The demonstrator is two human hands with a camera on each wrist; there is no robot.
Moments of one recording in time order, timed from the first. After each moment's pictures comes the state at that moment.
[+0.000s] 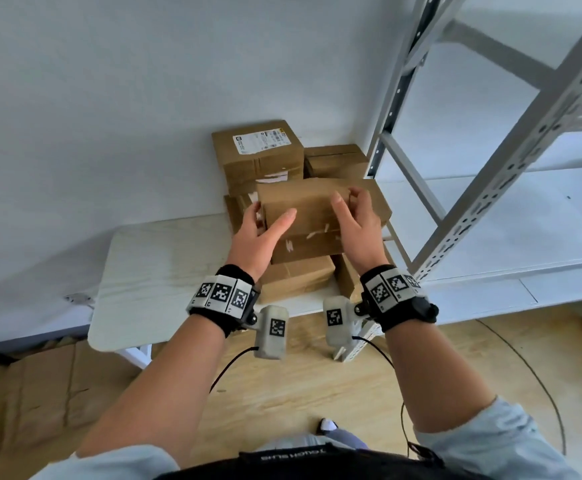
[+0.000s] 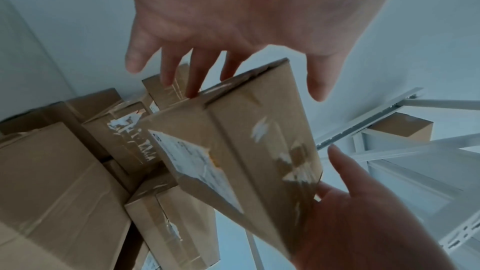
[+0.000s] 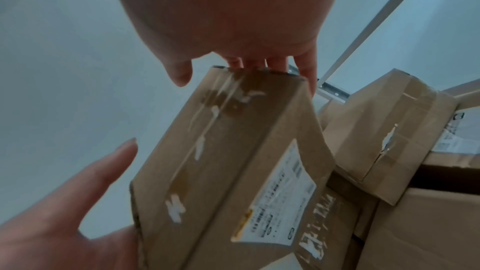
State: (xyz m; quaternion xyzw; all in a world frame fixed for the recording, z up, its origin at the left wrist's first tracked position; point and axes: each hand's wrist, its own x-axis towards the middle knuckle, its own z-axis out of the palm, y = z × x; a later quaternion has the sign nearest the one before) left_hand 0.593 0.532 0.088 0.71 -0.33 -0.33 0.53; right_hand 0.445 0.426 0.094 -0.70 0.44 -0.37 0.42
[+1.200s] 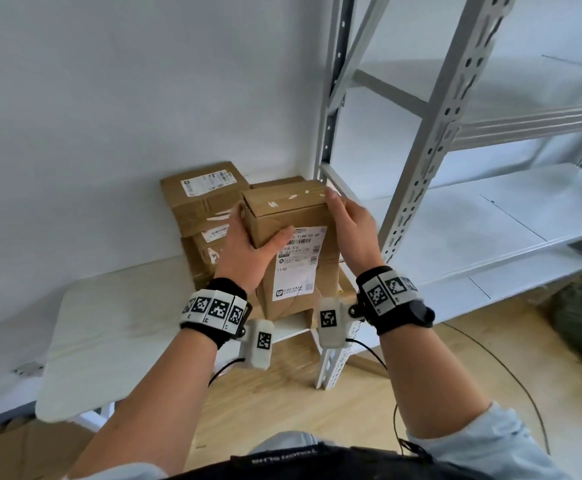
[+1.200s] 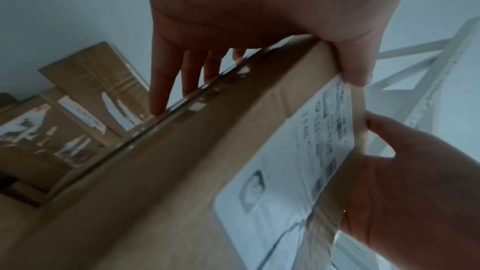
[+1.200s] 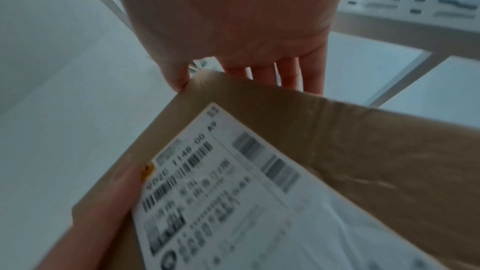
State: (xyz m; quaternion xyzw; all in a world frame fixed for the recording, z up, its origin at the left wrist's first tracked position) left_hand 0.538 0.490 0.119 0.64 -0.46 -0.25 0.56; right_hand 0.375 0.414 0.153 -0.65 0.48 -0.43 0.40
